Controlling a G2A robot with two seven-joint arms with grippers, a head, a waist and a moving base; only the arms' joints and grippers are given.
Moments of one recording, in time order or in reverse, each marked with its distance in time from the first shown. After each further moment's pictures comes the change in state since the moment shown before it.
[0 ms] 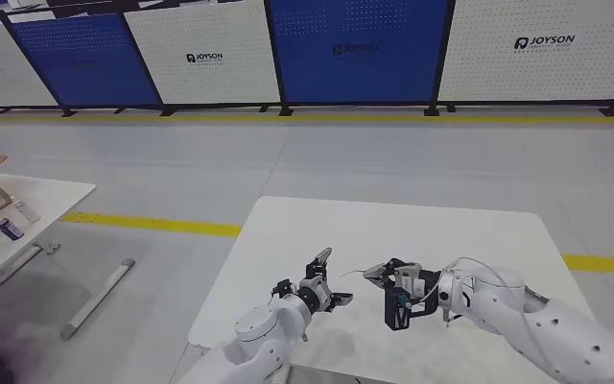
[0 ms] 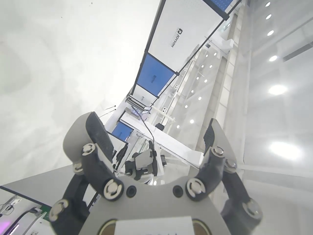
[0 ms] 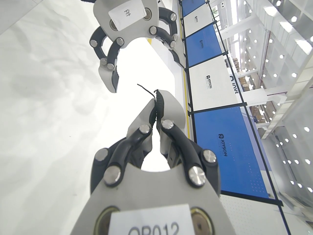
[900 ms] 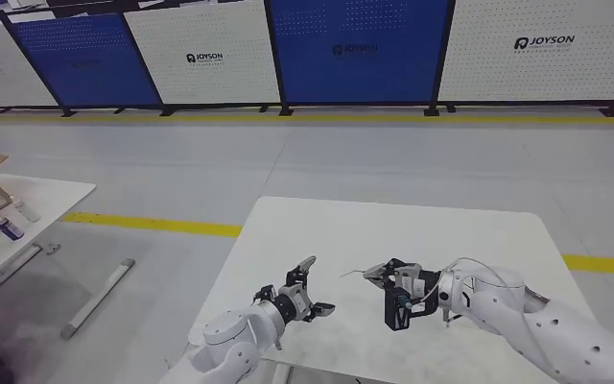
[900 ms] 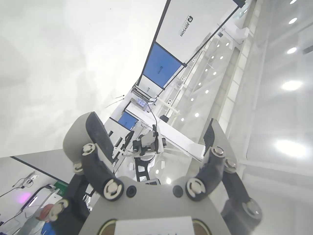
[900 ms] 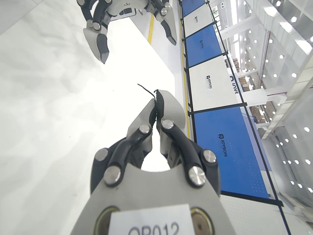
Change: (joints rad) left arm 0.167 0.061 -0.195 -0.081 -0.014 0.129 -0.186; right arm 0.000 0.000 0.000 0.000 0.000 0.000 0.000
